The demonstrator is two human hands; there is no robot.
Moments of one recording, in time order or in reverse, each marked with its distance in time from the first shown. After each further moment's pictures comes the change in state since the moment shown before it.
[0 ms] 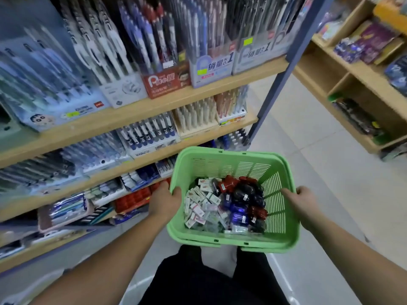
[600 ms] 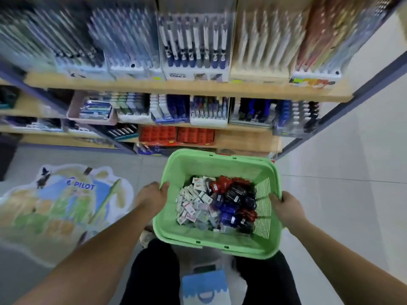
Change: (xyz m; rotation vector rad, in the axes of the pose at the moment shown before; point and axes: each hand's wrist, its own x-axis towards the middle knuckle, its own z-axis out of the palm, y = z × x) left_hand -0.067 -0.150 0.138 0.213 0.018 -0.489; right_hand 0.112 0.064 0.137 -0.484 -0.459 -0.366
